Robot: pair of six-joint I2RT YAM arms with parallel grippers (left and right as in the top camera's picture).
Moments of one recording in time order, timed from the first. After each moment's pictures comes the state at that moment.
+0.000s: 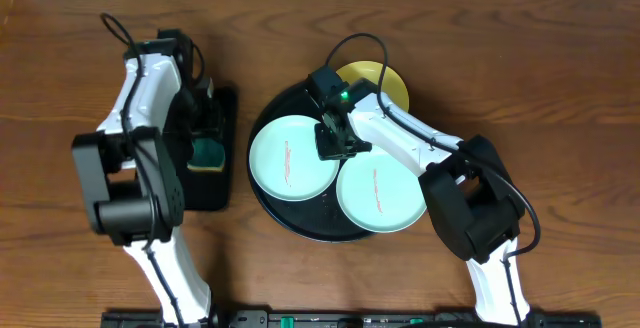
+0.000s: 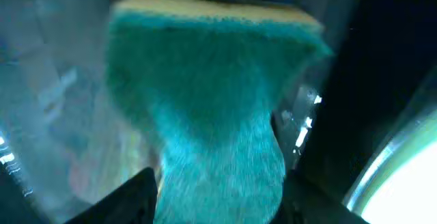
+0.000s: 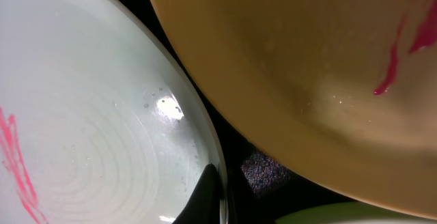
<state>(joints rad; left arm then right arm) 0.10 2.08 1.57 -1.19 0.03 0.04 0.66 2.19 1.64 -0.90 -0.07 0.53</state>
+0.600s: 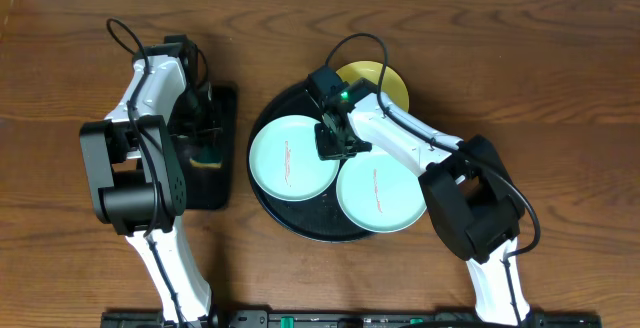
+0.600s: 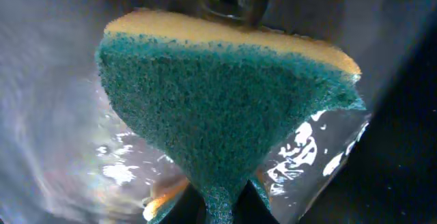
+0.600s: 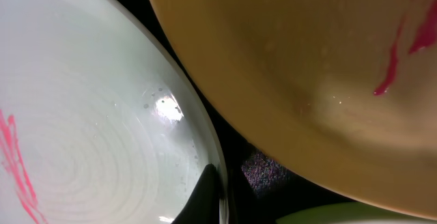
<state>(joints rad) 0.10 2.15 1.57 -1.13 0.01 -0.07 0.66 2.19 1.64 -0.90 -0.07 0.53</state>
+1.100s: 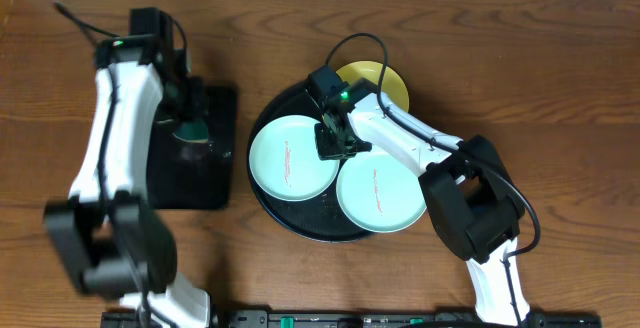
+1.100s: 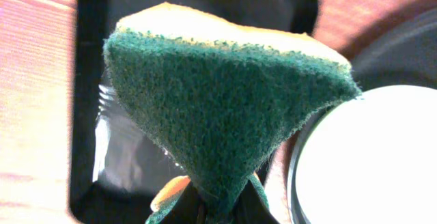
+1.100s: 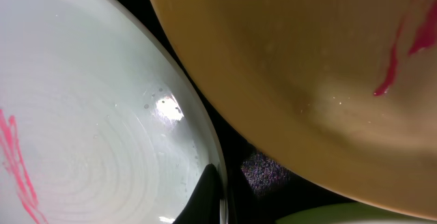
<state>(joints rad) 0.10 1.76 1.57 -1.18 0.01 -0.10 0.66 2.19 1.64 -0.90 -0.07 0.53</state>
